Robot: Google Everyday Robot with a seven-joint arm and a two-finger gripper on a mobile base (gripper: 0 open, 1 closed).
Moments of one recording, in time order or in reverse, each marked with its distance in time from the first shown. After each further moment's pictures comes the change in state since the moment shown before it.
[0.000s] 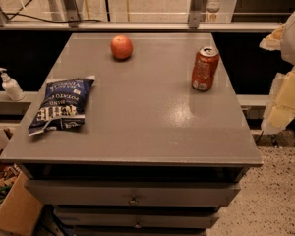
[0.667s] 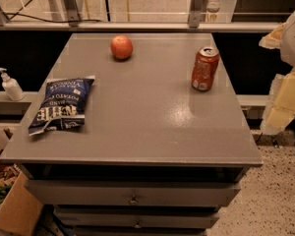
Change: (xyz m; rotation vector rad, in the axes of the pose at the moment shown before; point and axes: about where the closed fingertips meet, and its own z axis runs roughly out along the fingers) arm -0.004 0.001 -0.001 0.027 0.001 -0.022
